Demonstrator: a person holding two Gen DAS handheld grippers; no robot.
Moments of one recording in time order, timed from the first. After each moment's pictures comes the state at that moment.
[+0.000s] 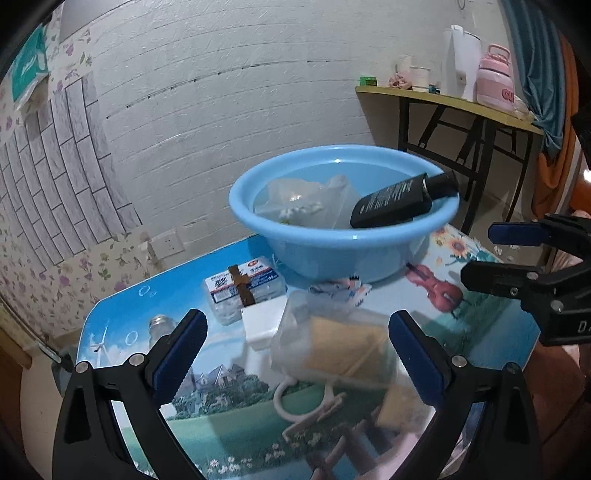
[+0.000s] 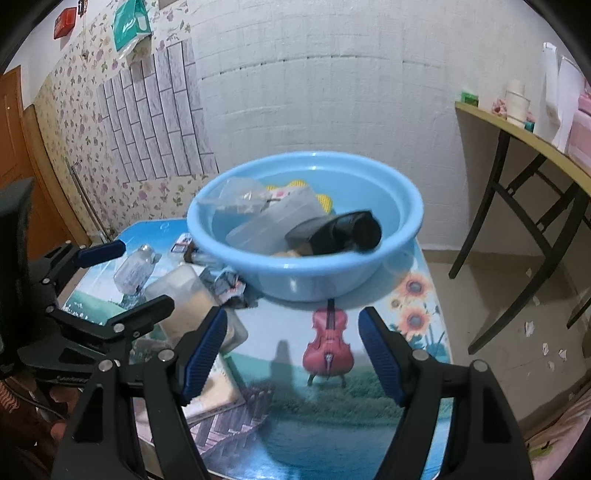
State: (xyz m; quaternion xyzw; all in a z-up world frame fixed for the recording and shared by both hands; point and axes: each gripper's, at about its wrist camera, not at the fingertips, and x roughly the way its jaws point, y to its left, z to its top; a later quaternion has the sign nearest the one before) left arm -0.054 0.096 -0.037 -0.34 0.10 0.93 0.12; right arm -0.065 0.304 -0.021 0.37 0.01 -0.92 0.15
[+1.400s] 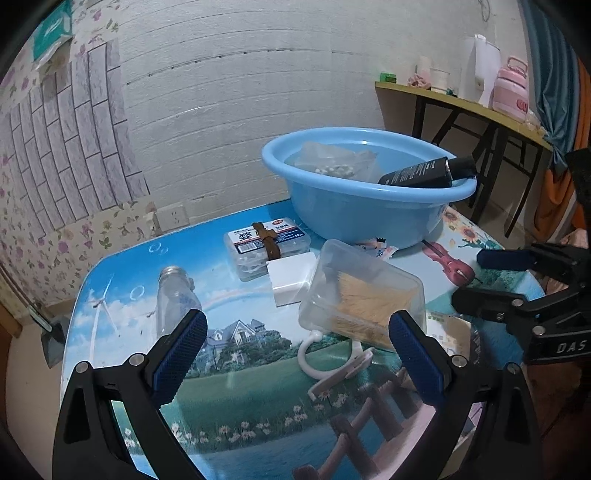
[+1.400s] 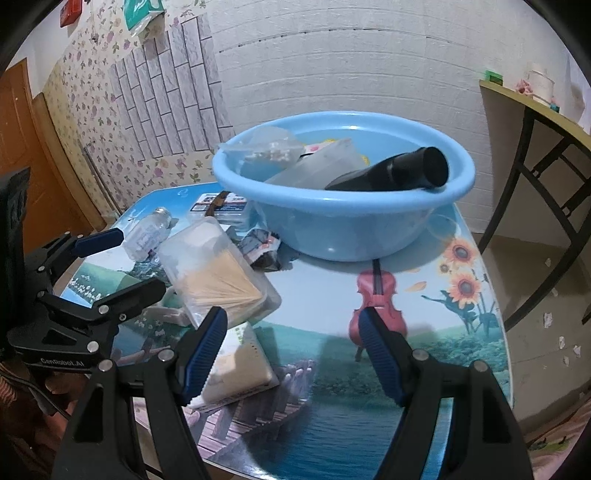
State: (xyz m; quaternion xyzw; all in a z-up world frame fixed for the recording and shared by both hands) left arm -0.040 0.061 -0.059 -0.36 0.05 0.93 0.11; right arm -0.060 0.279 -0.057 0.40 0.01 -0.90 0.19
